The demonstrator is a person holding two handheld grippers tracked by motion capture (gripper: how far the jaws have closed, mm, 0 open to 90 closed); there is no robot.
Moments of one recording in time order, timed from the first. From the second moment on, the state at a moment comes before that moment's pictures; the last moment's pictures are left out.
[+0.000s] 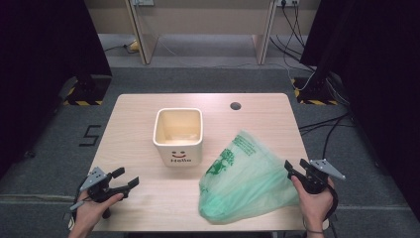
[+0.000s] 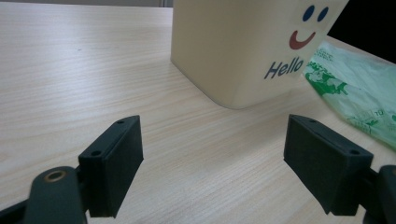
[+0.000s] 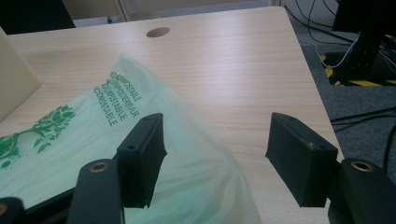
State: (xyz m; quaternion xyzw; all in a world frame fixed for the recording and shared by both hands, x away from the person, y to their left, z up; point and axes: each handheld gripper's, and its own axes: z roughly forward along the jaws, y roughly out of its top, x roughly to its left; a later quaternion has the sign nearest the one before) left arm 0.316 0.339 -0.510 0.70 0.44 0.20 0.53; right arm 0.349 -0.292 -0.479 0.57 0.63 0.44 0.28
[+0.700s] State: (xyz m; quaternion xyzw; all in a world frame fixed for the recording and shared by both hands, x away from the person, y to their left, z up) left arm 0.405 0.287 -0.476 0.79 0.30 0.19 0.51; right arm 0.349 -0.290 -0.479 0.56 0.63 0.45 0.28
